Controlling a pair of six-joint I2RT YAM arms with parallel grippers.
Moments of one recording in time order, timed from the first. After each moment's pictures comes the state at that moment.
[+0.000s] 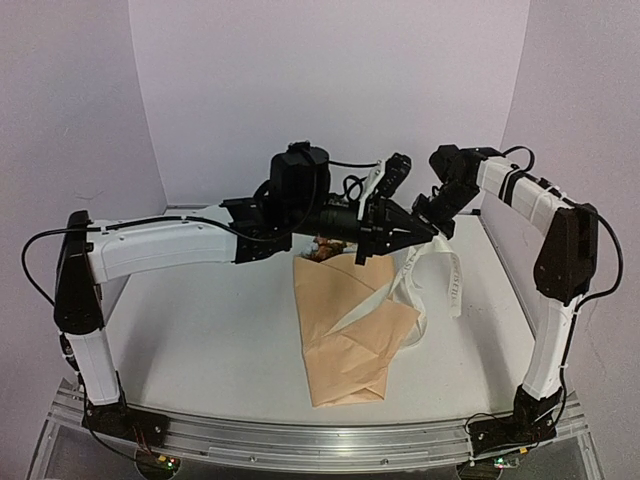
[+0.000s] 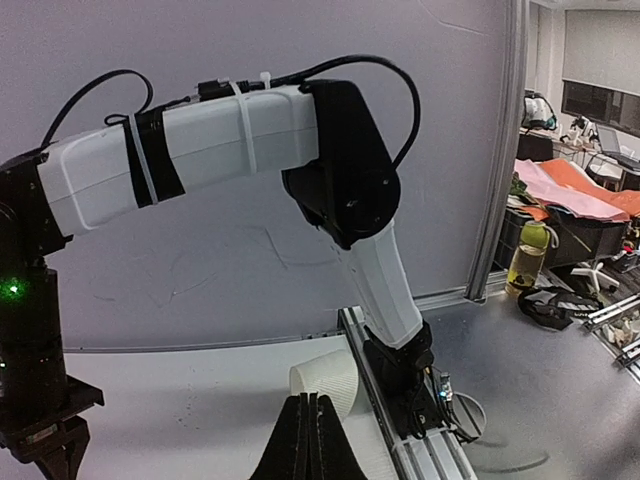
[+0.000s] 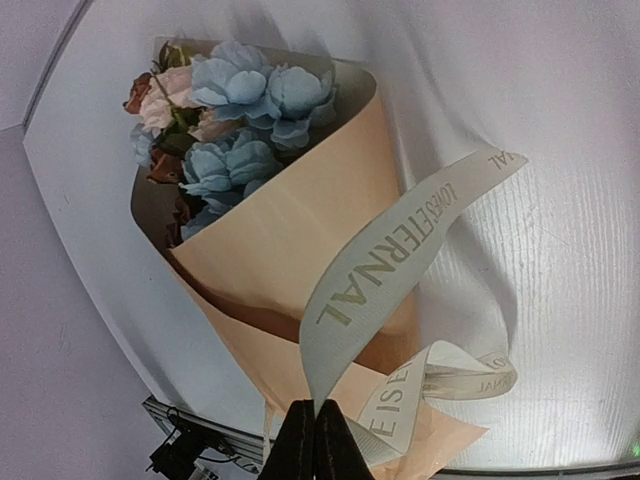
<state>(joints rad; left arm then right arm) -1.09 1.85 1.67 0.20 0.71 0.03 0.33 1.98 1.93 -1.18 -0.39 0.78</state>
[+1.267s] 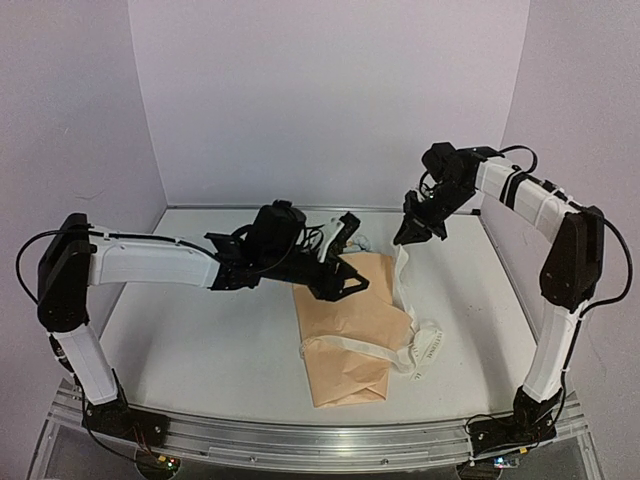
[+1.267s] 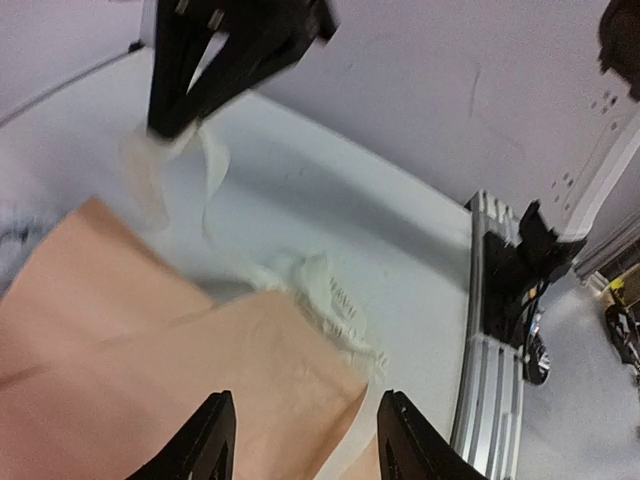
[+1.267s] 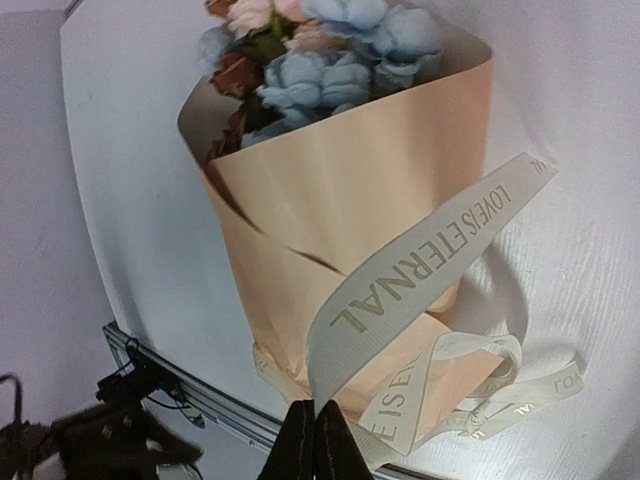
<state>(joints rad) -1.00 1.78 1.29 0.08 0.39 -0.20 0.40 1.93 1.88 -1.15 -0.47 0.57</state>
